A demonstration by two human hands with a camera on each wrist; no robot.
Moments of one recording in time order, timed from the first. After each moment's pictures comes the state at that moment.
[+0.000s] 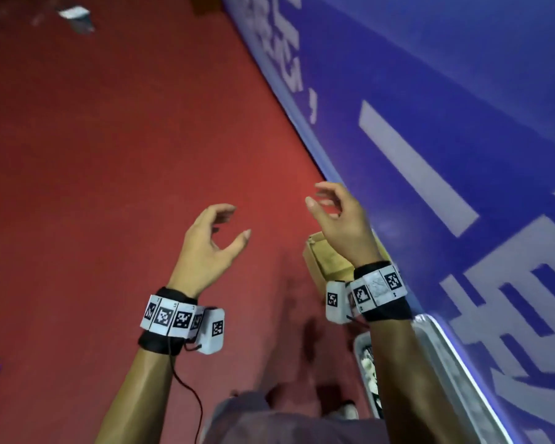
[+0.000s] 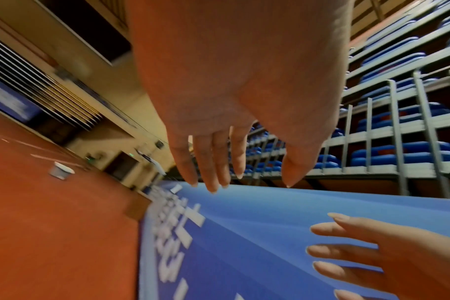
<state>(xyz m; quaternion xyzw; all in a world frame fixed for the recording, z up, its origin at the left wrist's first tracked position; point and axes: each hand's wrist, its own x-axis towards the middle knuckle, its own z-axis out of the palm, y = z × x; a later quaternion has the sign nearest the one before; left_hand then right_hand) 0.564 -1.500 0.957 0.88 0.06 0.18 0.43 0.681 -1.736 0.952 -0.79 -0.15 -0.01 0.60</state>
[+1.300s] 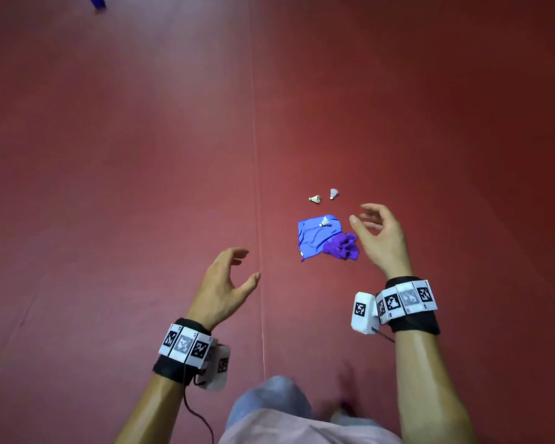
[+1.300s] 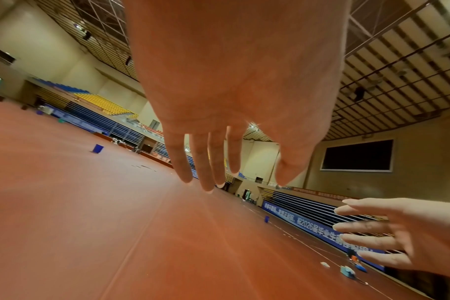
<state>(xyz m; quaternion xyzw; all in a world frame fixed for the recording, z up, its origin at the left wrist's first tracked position) -0.074 -0.846 0.885 0.51 0.78 0.32 0.17 0.181 -0.624 0.884 -0.48 -0.63 0.46 0.40</state>
